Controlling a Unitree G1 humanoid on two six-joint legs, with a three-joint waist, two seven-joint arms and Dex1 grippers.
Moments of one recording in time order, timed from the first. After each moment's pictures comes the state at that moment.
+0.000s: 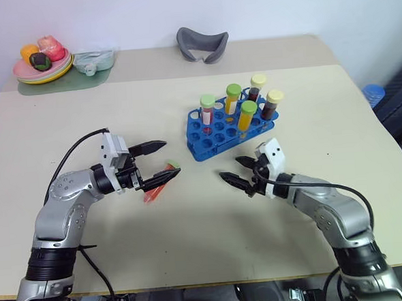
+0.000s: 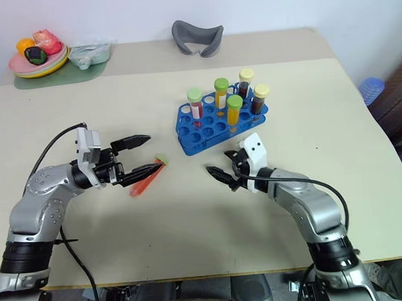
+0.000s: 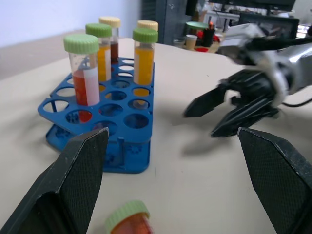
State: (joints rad) left arm -0.27 0.59 0.08 -0.12 -0.56 0.27 -1.09; right arm -0.25 -0.41 0.08 -0.26 0.45 0.70 0.59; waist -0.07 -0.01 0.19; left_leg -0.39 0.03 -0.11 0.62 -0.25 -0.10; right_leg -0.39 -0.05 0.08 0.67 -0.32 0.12
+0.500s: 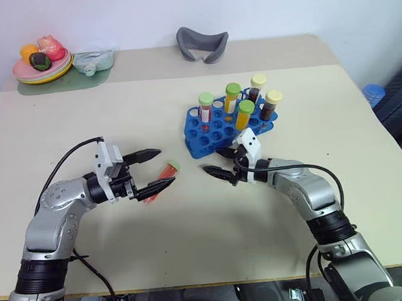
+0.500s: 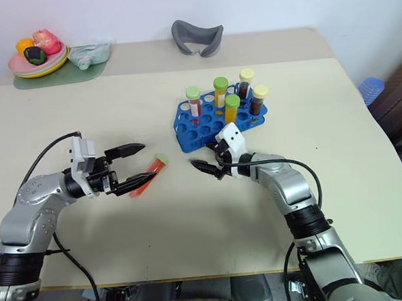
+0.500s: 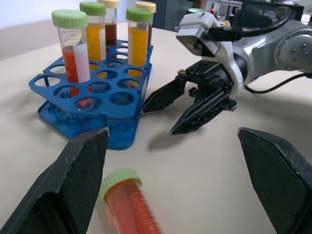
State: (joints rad) left arm -0.16 0.63 0.12 -0.18 -0.57 0.27 -1.08; right arm -0.47 -0.33 0.19 0.08 0.33 0.49 0.74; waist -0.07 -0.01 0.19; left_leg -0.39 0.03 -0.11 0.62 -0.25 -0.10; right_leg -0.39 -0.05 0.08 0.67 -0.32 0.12
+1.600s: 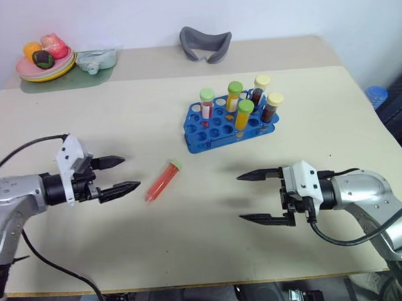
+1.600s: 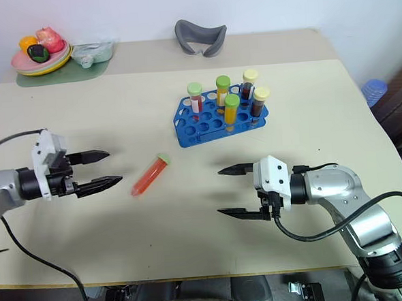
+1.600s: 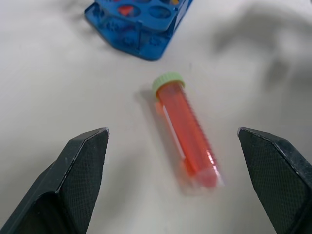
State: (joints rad) left arm -0.14 0.98 0.26 -0.27 -0.65 0.65 -1.03; right arm -0.13 -0.76 0.03 -0.47 0.46 0.29 1.15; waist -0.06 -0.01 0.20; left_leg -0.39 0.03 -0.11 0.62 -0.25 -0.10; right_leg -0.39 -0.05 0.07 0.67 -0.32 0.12
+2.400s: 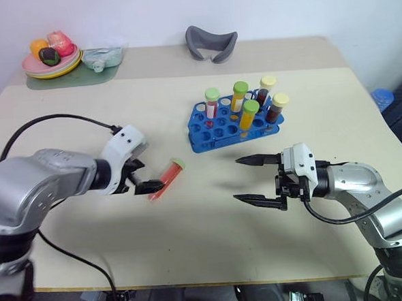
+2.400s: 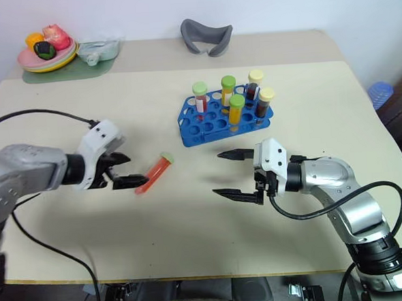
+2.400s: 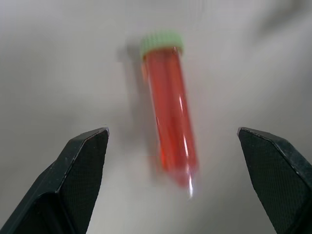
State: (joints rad) left arm -0.65 0.87 -0.06 -0.50 -0.75 1.56 -0.56; right arm -0.18 -0.71 0.03 -0.39 0.49 0.29 1.06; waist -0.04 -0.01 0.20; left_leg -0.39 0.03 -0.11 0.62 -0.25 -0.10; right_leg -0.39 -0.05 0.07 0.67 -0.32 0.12
